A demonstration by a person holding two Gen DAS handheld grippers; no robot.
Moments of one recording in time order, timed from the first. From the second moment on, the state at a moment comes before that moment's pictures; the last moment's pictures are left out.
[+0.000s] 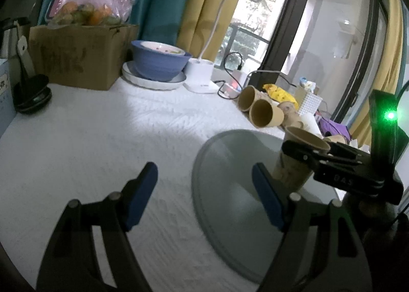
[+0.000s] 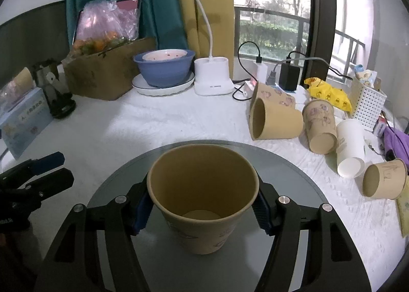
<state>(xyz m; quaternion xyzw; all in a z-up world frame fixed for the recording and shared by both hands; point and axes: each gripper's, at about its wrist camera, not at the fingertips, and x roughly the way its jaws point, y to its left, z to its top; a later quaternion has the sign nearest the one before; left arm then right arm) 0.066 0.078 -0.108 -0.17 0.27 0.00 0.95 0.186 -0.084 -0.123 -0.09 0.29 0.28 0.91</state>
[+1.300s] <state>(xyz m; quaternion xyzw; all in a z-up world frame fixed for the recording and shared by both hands) 0.057 0.058 -0.100 -0.13 0.27 0.00 0.95 0.154 -0.105 -0.123 -0.06 0.30 0.27 0.91</state>
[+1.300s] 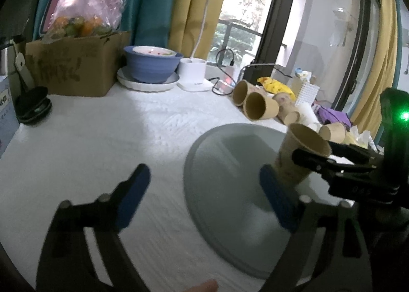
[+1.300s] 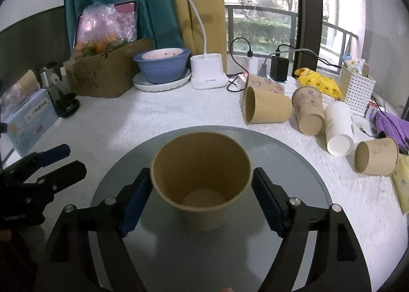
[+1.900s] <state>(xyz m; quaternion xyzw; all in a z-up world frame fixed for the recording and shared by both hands) 0.011 0.013 -0.027 -0.10 0.21 -0.04 0.97 0.089 -0.161 -0.077 -0.03 0.25 0.23 0.94</state>
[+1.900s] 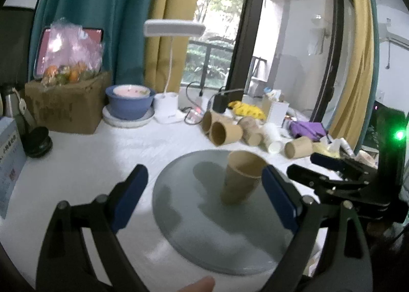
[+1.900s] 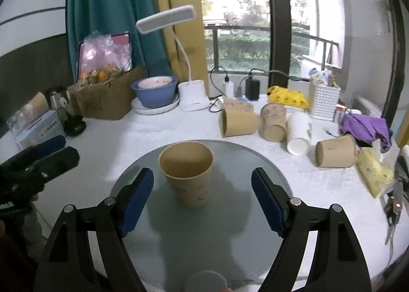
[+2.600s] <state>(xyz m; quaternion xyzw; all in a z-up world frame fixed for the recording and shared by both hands) -0.031 -0.011 0.050 0.00 0.11 0.03 0.99 0.023 -0.201 0.007 0.01 0.16 0.22 0.96</state>
